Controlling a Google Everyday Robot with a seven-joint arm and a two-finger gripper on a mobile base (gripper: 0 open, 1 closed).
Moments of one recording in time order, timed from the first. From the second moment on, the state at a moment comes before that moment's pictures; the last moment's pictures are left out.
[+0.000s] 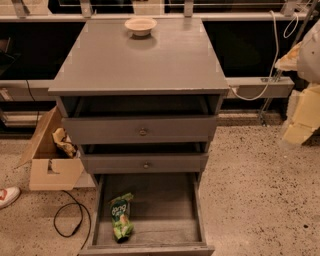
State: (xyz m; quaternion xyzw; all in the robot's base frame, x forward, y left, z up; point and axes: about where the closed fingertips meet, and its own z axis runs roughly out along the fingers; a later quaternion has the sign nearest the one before) arm 0.438 -0.216 0.977 -0.60 0.78 -0.04 0.16
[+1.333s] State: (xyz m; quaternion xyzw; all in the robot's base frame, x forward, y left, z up) arm 0.415 -0.110 0.859 -0.52 0.80 0.19 0.25
